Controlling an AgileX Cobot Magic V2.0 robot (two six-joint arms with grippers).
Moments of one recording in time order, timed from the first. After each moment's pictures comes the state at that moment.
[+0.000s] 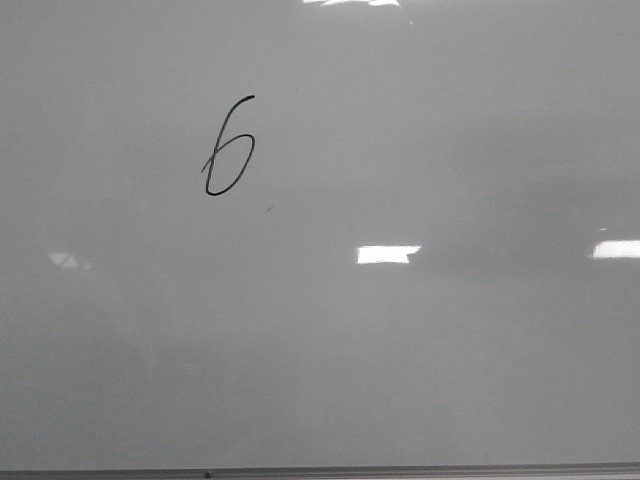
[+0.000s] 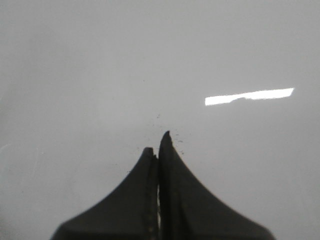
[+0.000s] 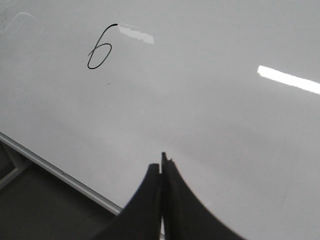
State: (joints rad) left arm 0.11 0.16 -0.41 -0.13 0.47 0.26; right arm 0.33 0.39 -0.44 0.37 0.45 -0.40
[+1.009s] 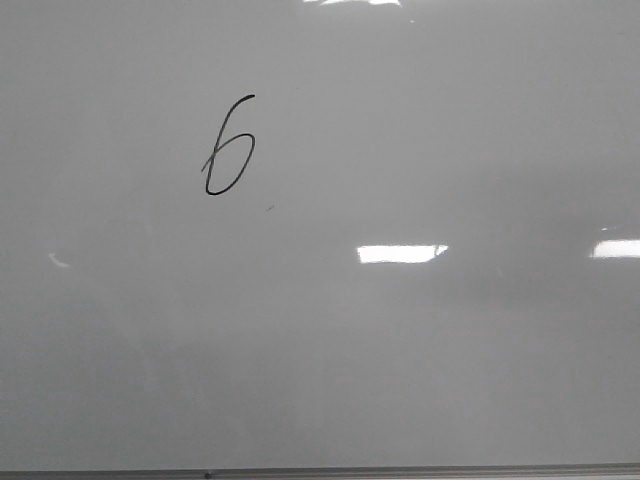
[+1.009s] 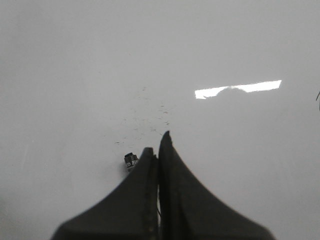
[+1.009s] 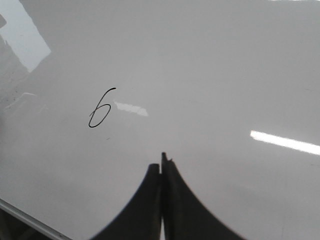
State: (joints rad) left arm 0.11 -0.01 -0.38 -0.14 0.64 0.26; right arm 0.33 0.08 -0.27 0.45 0.30 -0.40
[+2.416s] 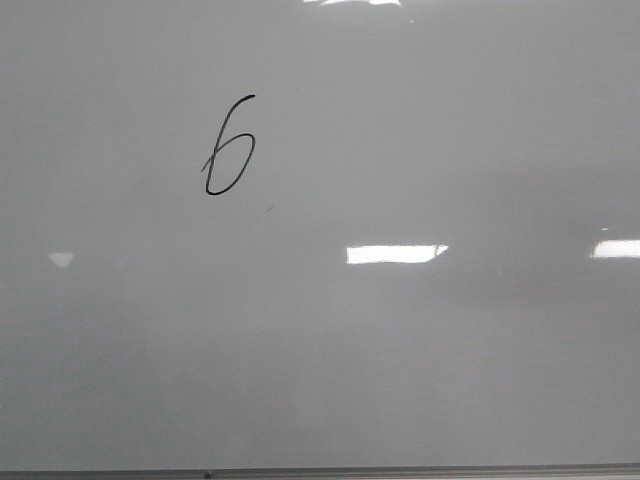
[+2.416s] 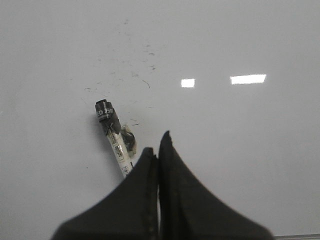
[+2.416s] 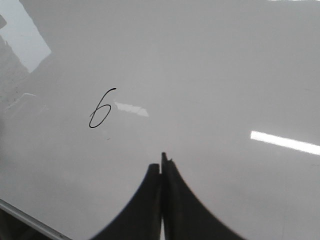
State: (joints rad) left arm 0.00 -0.01 0.01 0.00 0.28 0.04; right arm 0.33 0.08 -0.27 0.45 0.30 -0.40
